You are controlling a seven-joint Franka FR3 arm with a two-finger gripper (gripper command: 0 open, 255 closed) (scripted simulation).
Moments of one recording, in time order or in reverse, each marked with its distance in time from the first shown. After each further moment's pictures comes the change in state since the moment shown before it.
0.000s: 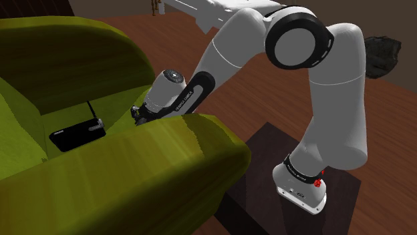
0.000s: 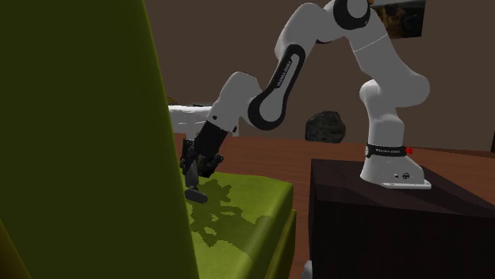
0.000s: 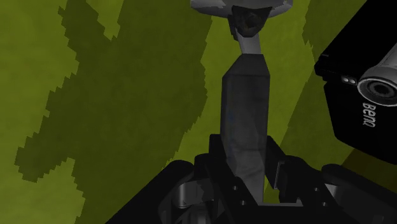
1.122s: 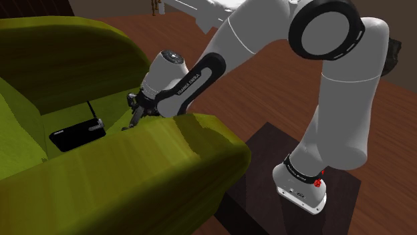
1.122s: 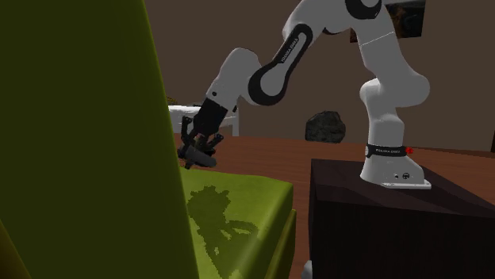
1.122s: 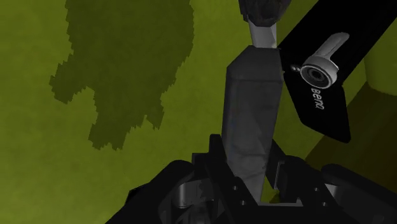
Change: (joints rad) arm -0.009 -0.145 0.009 -0.020 0.006 -0.127 0.004
